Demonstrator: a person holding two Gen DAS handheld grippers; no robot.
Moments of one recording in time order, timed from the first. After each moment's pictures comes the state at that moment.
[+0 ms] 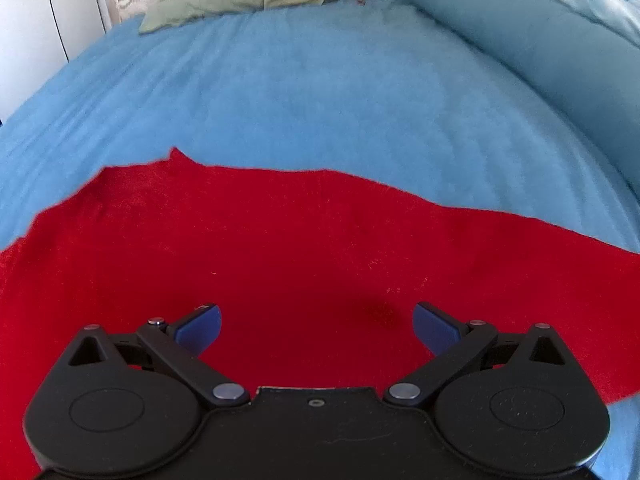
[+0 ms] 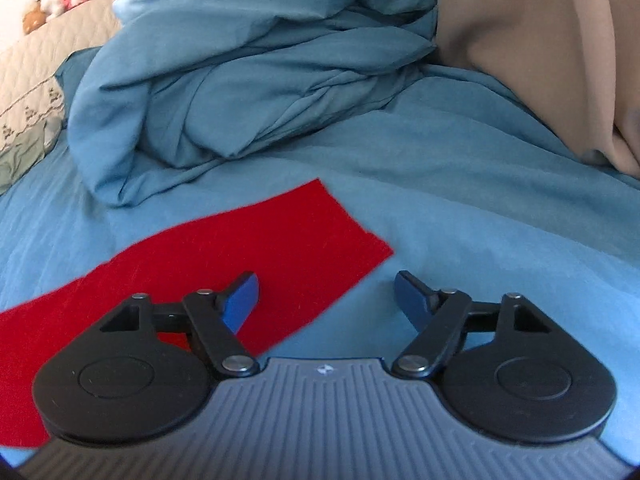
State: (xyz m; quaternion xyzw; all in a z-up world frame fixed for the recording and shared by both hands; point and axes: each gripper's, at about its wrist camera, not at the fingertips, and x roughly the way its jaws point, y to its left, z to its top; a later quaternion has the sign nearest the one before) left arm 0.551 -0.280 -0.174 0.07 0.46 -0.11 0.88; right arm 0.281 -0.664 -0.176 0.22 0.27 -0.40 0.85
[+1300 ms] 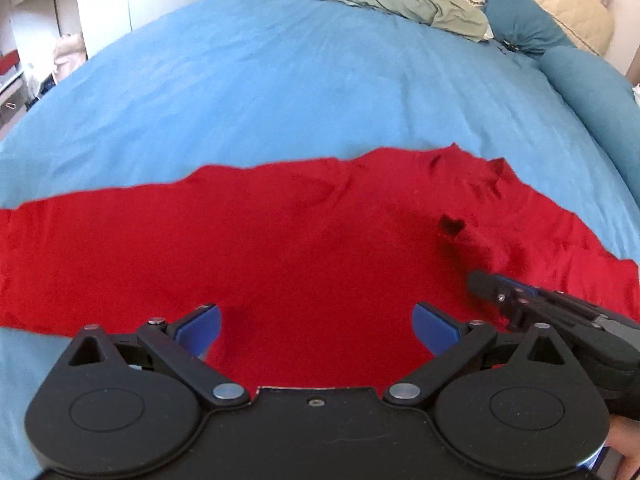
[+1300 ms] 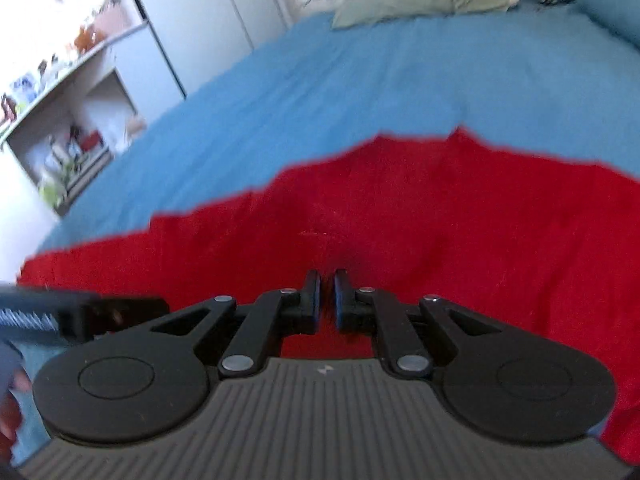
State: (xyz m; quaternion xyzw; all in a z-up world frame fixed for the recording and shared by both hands) left arm 0.517 0.052 -0.137 -0.05 0.47 -0.03 0.88; right arm 0.522 -0.165 -0.159 0.12 0.37 0.14 0.91
